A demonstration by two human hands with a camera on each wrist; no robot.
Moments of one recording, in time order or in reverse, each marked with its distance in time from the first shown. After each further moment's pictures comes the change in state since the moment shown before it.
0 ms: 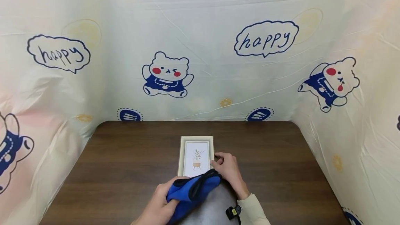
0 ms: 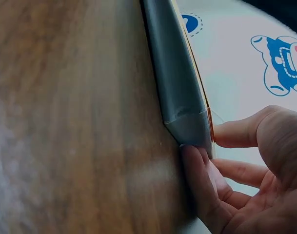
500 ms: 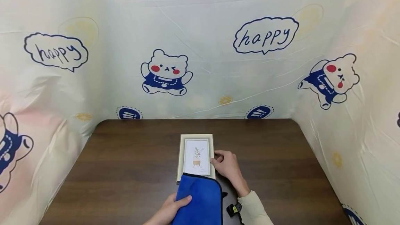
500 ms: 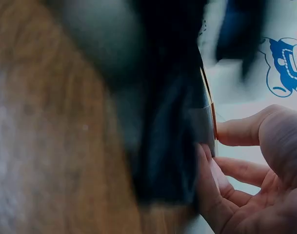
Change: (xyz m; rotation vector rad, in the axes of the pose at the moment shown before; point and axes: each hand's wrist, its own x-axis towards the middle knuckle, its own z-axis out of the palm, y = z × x) left_hand -0.009 -0.056 0.038 -0.605 -0.107 -0.584; right_hand 0.002 0.003 0.003 0.023 -0.010 -0.005
